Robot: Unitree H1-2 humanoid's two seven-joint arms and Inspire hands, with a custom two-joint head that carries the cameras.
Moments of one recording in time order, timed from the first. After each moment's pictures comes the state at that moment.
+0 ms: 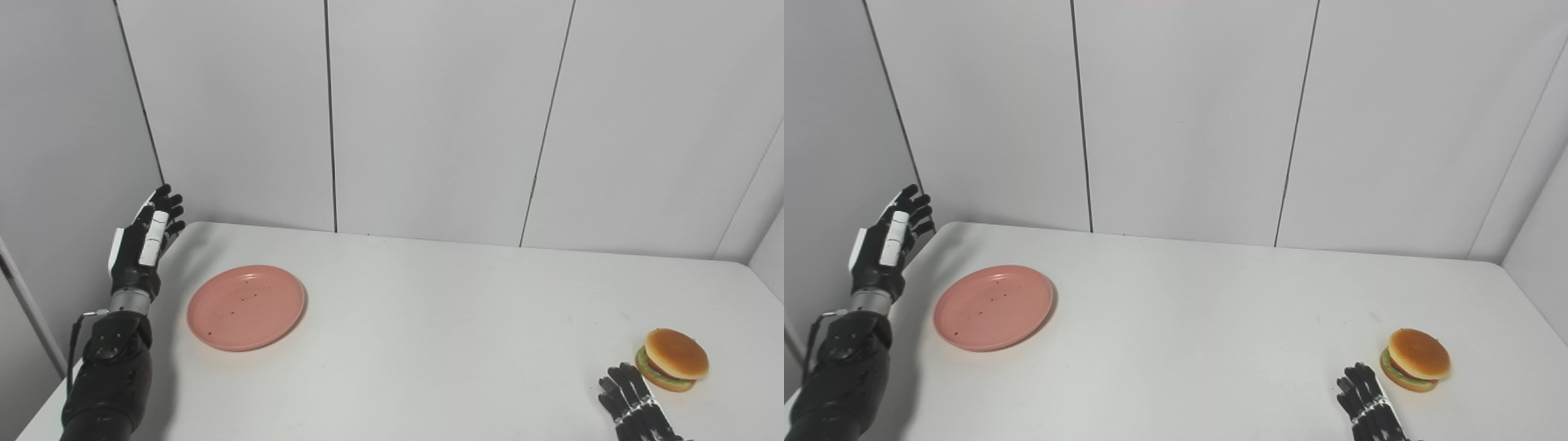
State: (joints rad) left arm -0.62 0.48 0.35 0.96 -0.22 -0.42 -0.12; right arm 0.01 -0.14 -0.08 0.13 0.36 -0.34 0.38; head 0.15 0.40
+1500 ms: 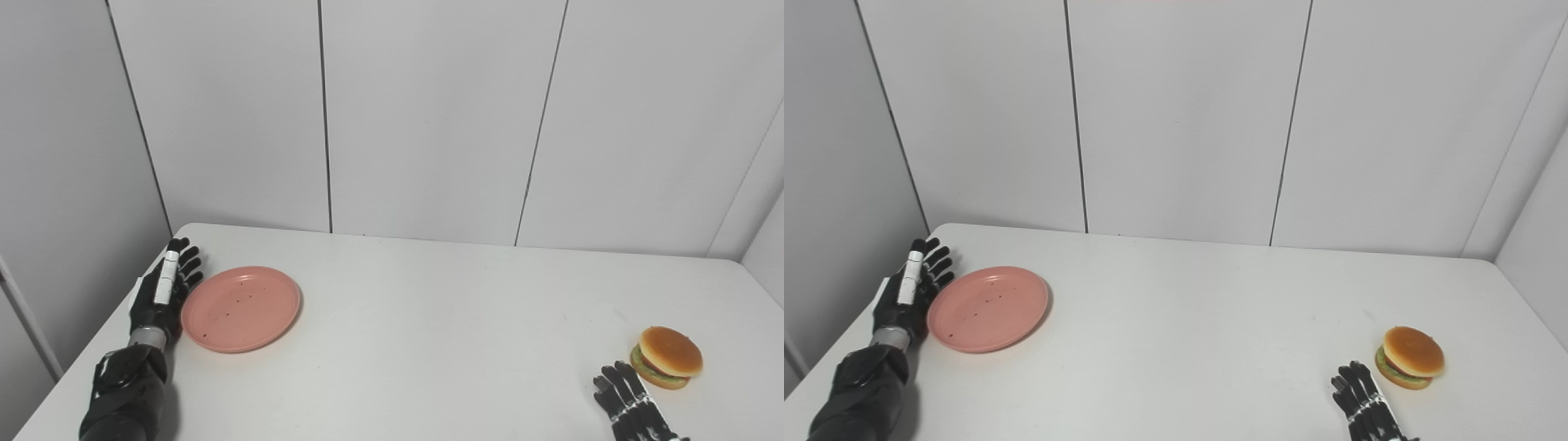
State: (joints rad) left arm -0.67 0.44 0.36 1.23 -0.29 -0.45 -0.21; right arm 0.01 -0.14 -0.08 0.13 0.35 -0.34 0.37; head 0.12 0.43
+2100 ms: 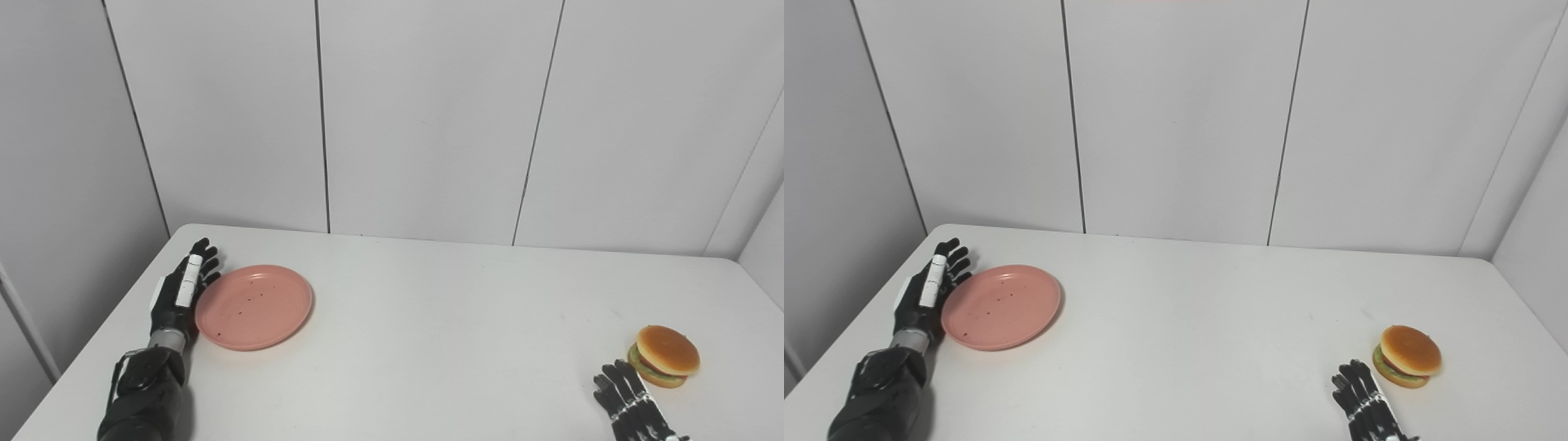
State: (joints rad) left arm -0.67 0.39 0.34 1.21 -0.26 -0.46 -0.22; right arm 0.01 -0.14 -0.08 0.12 0.34 -0.34 0.34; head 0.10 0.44
